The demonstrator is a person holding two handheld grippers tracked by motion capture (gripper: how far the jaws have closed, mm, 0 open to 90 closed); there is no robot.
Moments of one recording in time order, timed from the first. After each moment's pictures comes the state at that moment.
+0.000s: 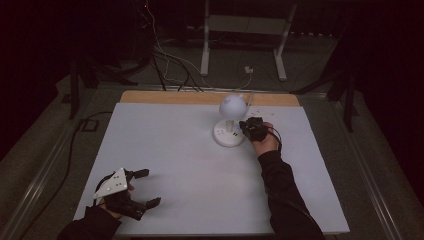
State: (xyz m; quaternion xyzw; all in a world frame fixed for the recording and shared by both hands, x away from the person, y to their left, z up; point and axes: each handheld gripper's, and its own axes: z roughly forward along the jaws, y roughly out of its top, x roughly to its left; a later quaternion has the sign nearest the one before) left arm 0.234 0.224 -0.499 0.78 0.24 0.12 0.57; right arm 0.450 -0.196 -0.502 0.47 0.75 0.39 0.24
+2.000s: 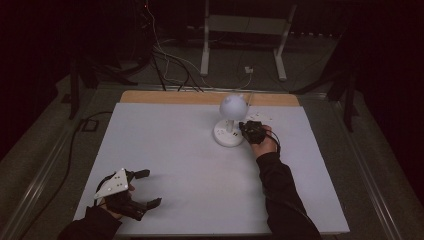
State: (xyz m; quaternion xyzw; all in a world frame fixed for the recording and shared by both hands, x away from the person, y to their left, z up) left arm 0.234 0.222 -0.500 0.78 0.23 0.12 0.57; right arm 0.450 -0.196 -0.518 0.46 0.75 0.40 0.26
